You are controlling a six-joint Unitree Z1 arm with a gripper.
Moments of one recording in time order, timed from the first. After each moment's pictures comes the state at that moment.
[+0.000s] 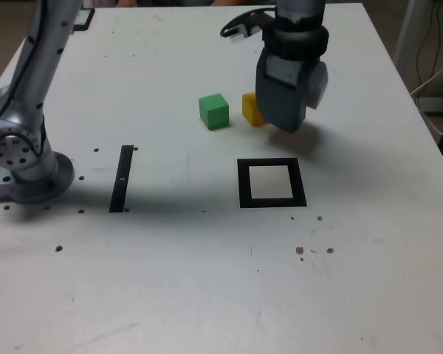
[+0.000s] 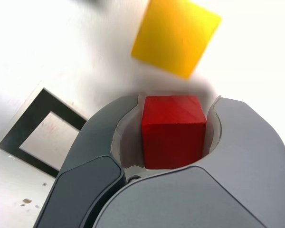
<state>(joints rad) 0.20 2.11 -1.66 1.11 0.04 -0.64</state>
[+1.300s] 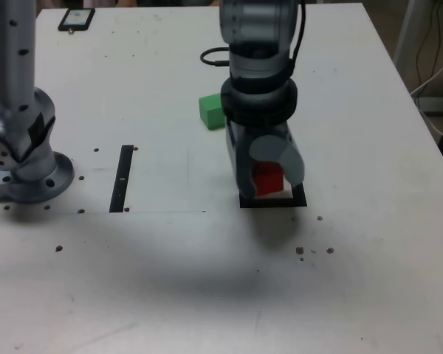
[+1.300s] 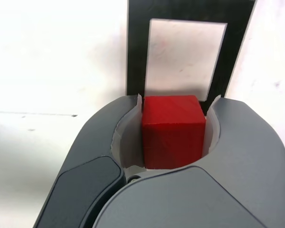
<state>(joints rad) -0.21 1.91 -1.32 0.95 0.07 -0.34</state>
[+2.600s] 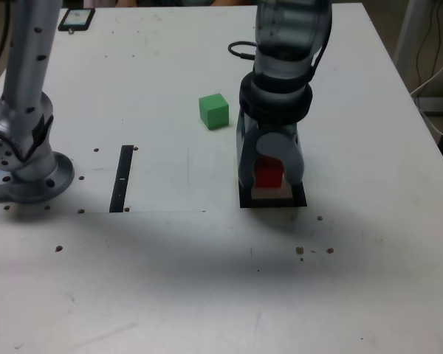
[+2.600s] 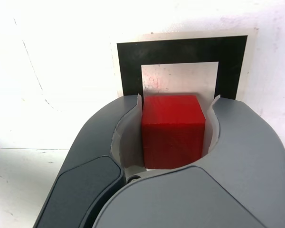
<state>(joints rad) -0.13 2.04 -1.45 1.09 0.07 -0.12</state>
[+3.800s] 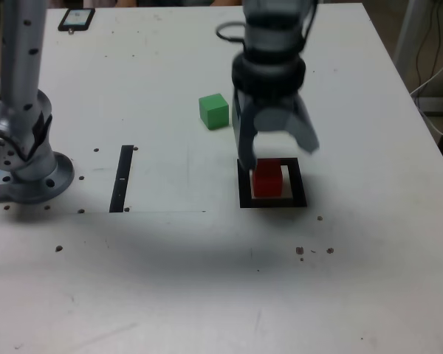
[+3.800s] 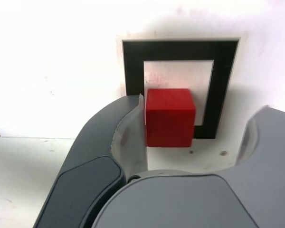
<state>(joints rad) -0.07 1.93 -1.44 1.10 0.04 -0.17</state>
